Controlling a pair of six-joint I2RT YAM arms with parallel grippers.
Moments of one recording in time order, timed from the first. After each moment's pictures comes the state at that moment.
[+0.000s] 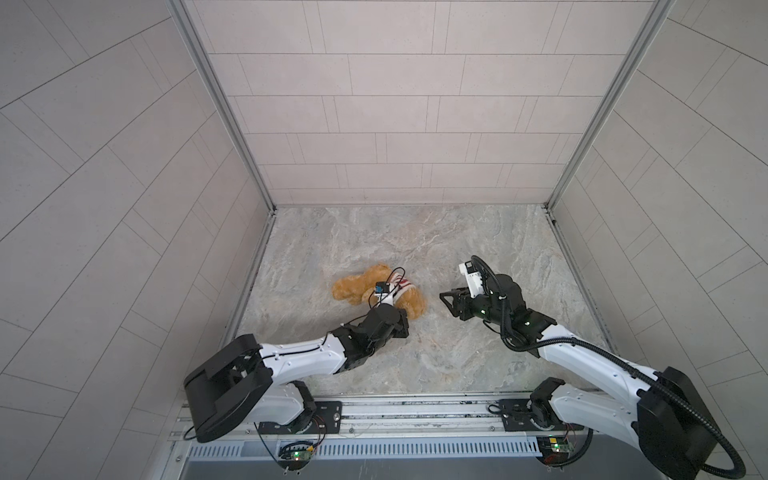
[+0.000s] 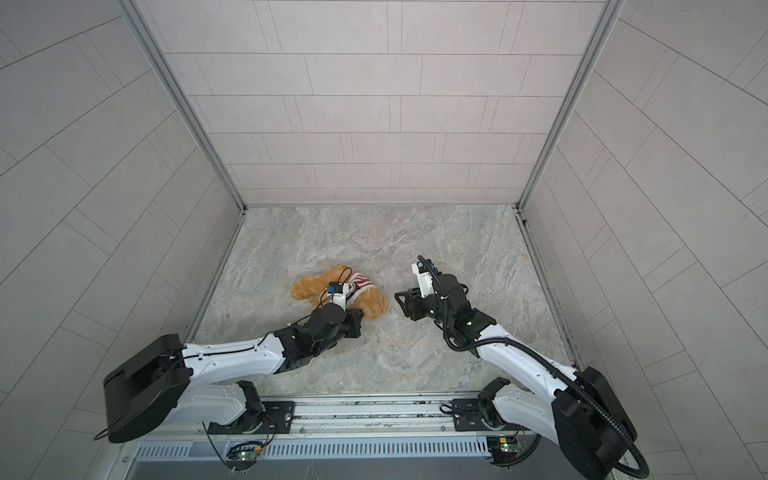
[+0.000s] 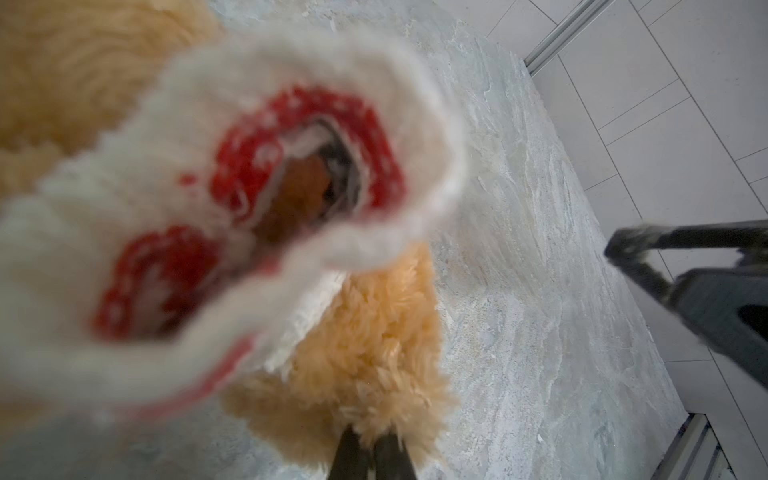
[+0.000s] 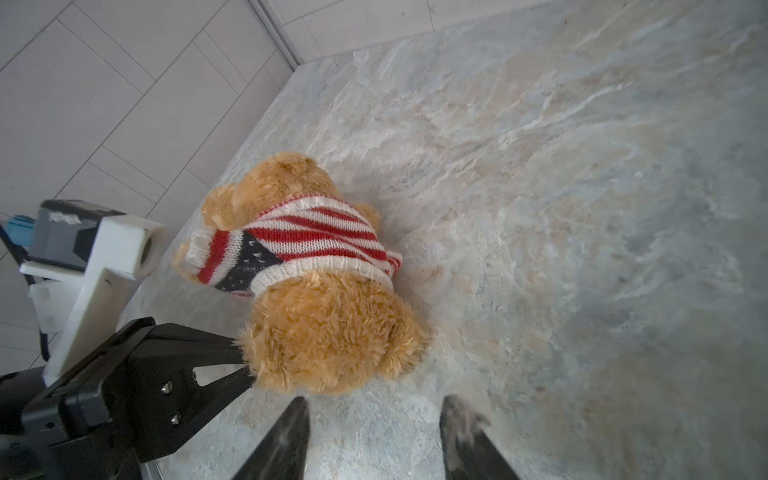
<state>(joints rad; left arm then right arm) -0.97 1.32 0.46 0.28 -0.28 -0.82 0.53 1.07 0.50 0.07 -0.24 0.41</state>
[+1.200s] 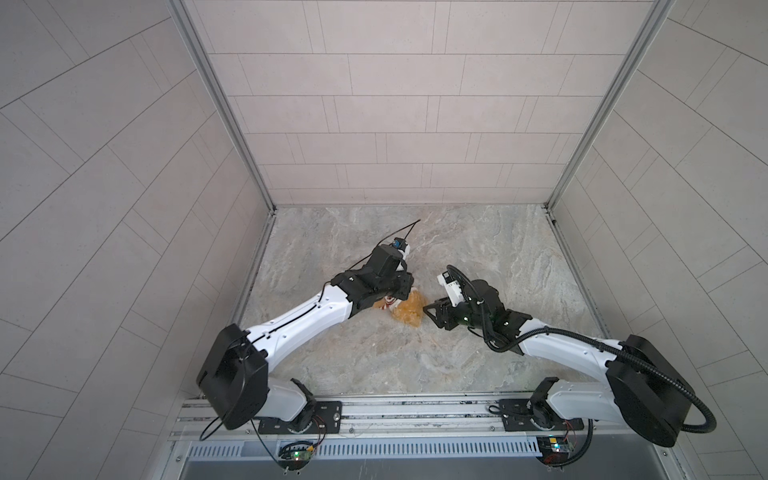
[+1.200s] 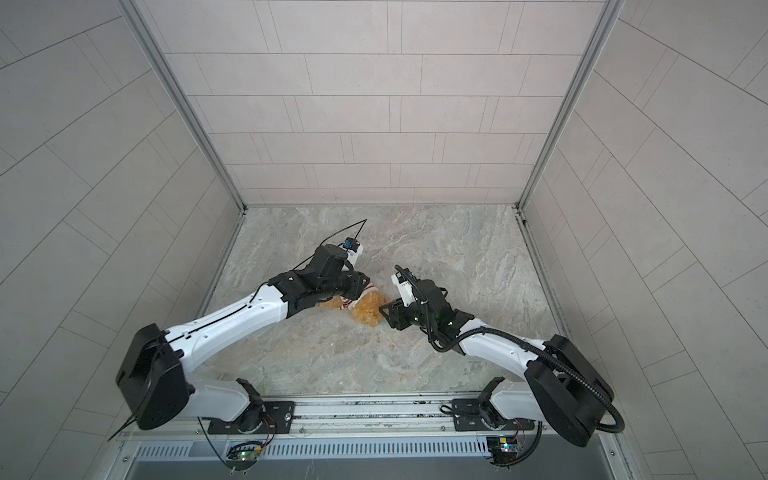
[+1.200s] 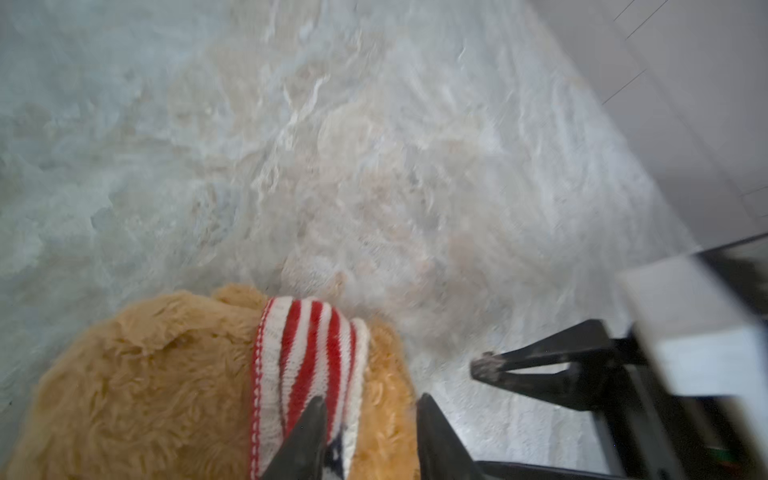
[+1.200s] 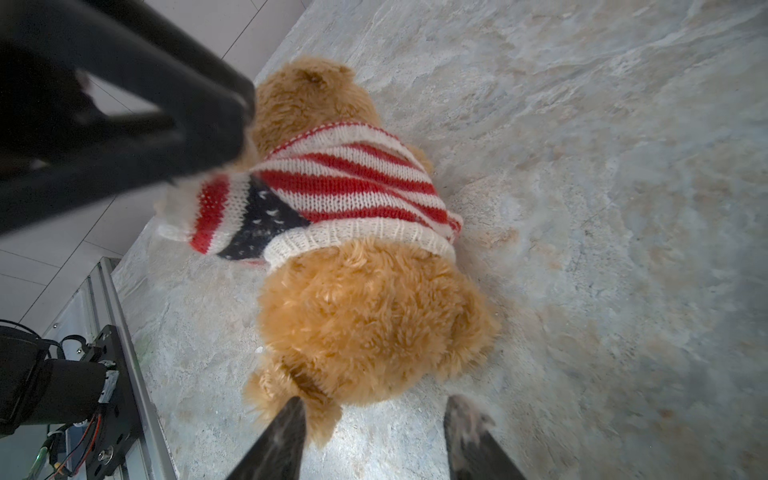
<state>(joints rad) -0.71 1.43 1.03 -0.39 0.01 -0.33 0.66 1.26 0.53 0.18 -0.24 0.40</state>
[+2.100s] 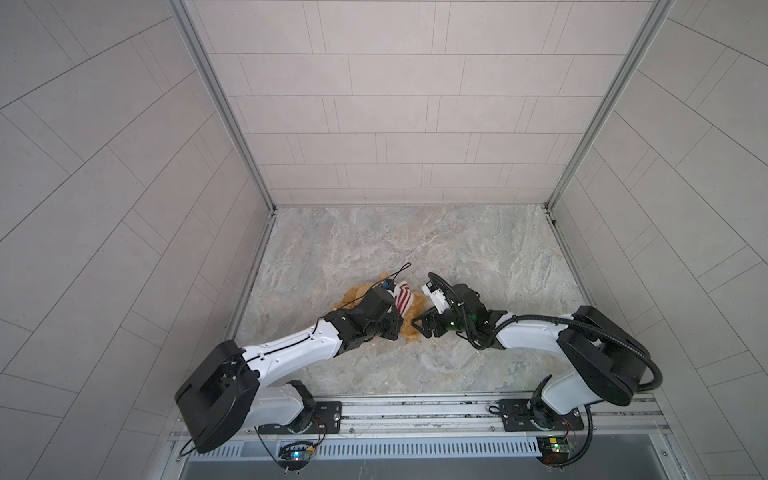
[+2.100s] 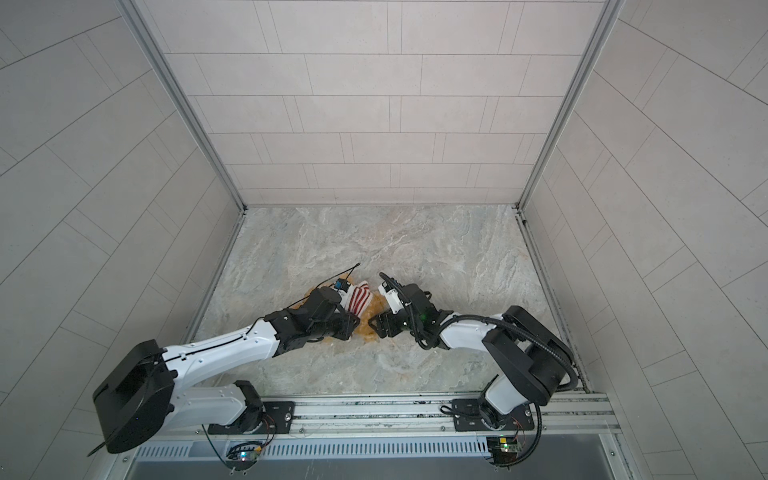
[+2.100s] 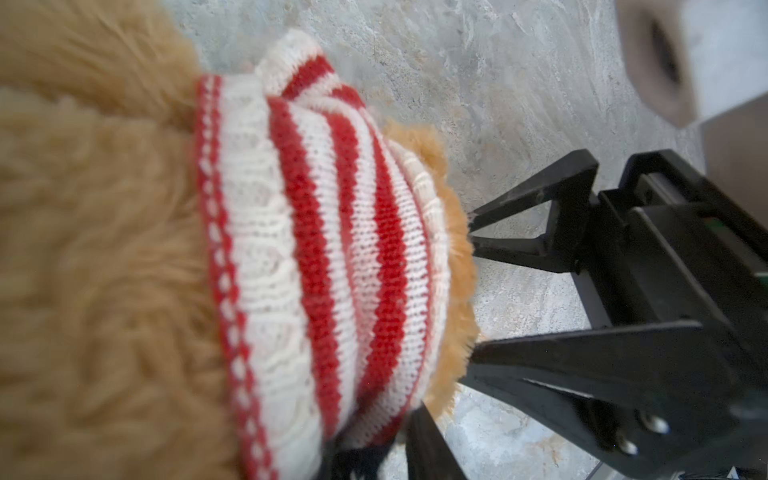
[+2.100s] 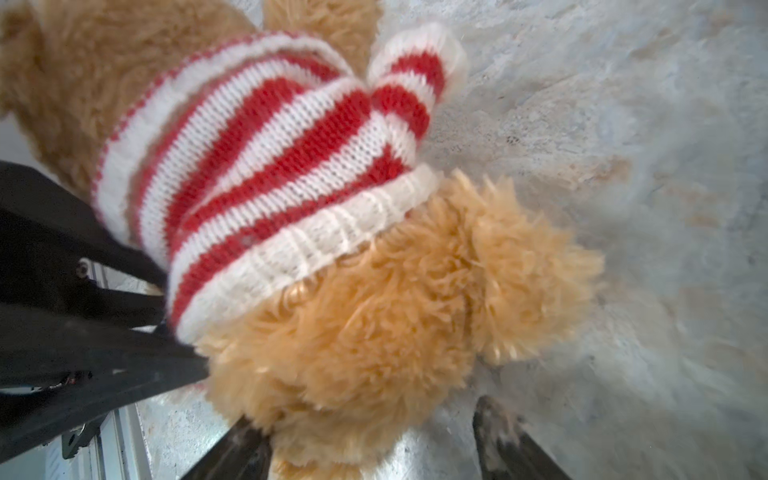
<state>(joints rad) -0.80 1.26 0.62 -0.20 0.03 -0.51 0.70 1.55 0.57 0.32 -0.31 0.38</state>
